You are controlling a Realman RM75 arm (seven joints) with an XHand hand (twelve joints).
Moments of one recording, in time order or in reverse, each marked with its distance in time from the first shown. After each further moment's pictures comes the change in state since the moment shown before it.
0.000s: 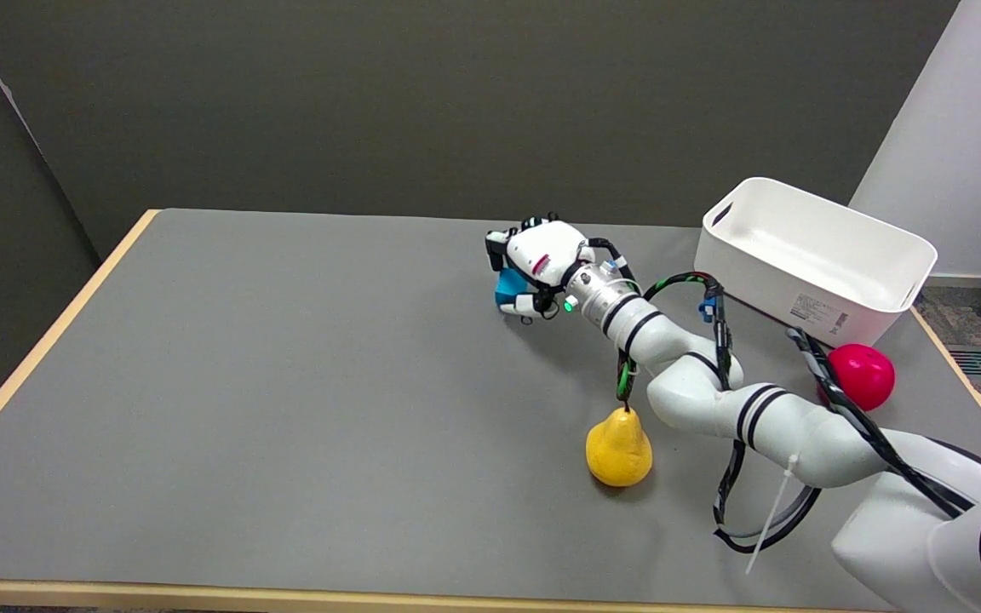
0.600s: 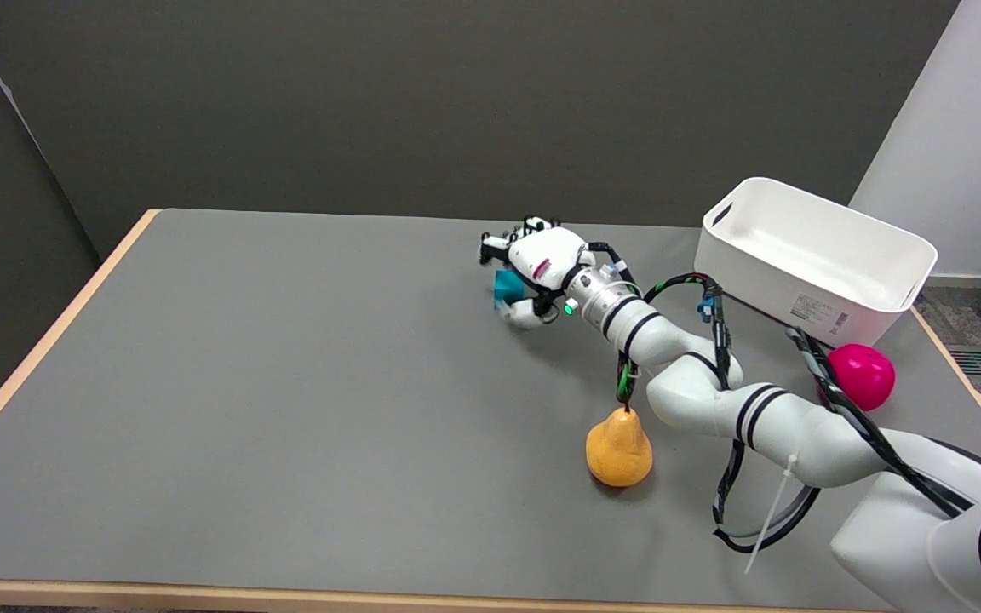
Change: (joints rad) arm 0.002 -0.002 0.000 -0.004 0.005 -0.039 0.005
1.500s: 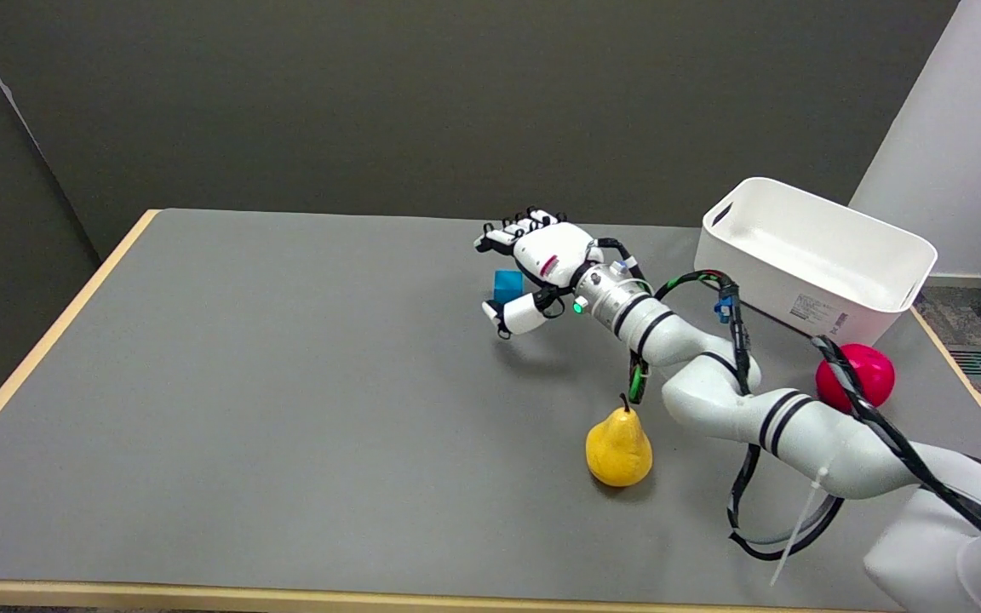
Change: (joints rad) arm -0.070 0.061 0.034 0.169 0.002 -0.060 0.005
